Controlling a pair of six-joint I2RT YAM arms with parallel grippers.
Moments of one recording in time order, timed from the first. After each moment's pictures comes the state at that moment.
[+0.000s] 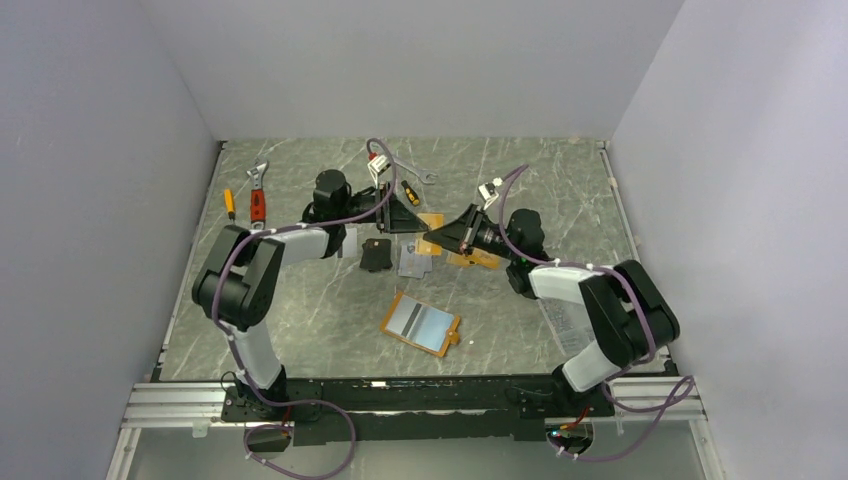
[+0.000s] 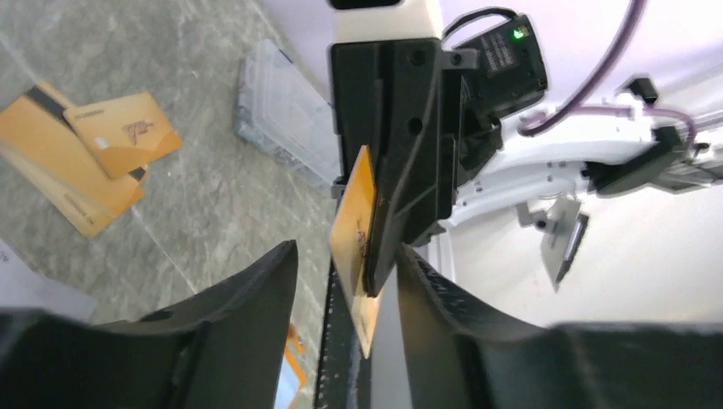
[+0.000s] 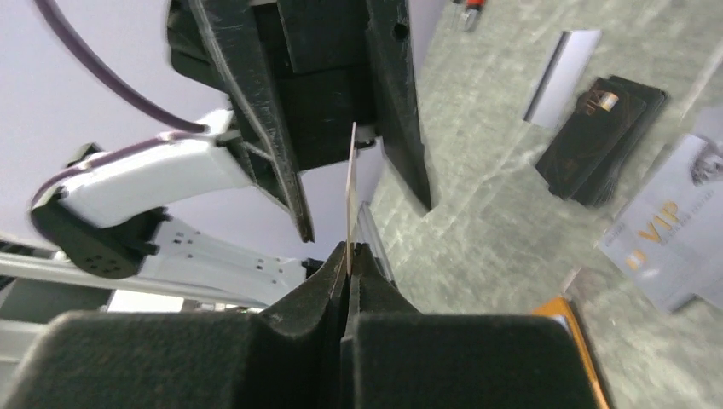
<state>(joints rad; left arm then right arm) -0.38 1.84 0.97 0.93 1.15 -1.09 0.42 1.58 0.59 1.03 -0.74 1.22</state>
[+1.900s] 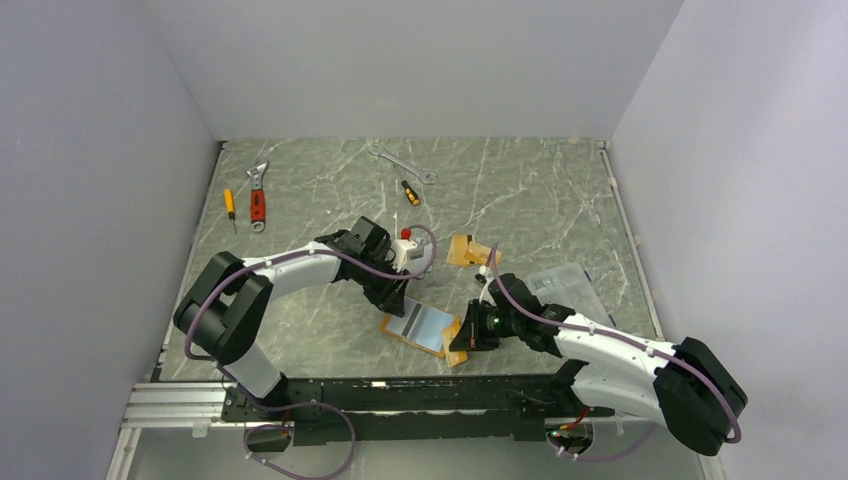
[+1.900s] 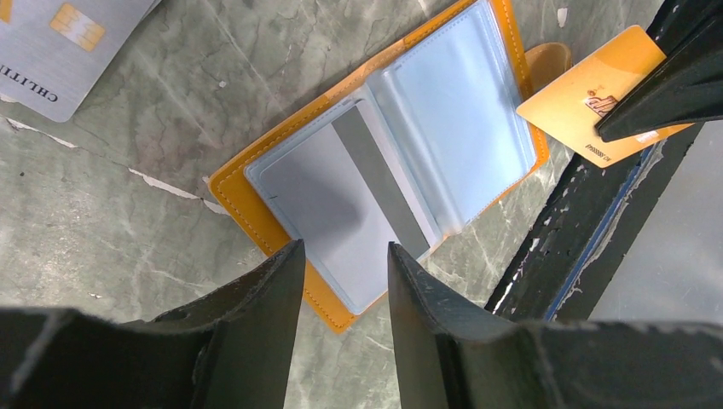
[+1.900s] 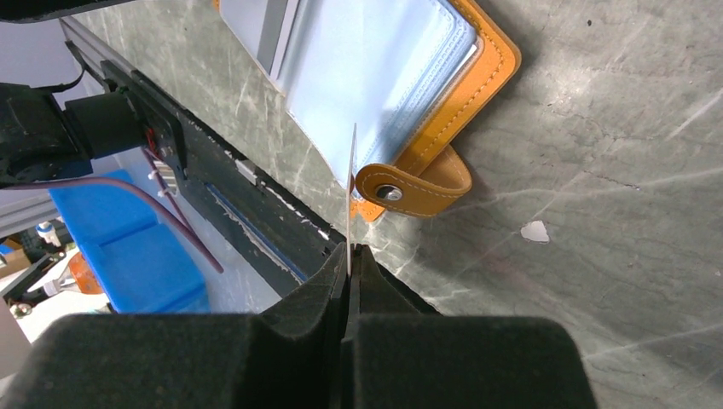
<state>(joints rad) -0.62 1.62 0.89 -0.39 0.58 0.09 0.76 1.03 0.33 -0.12 -0.40 0.89</state>
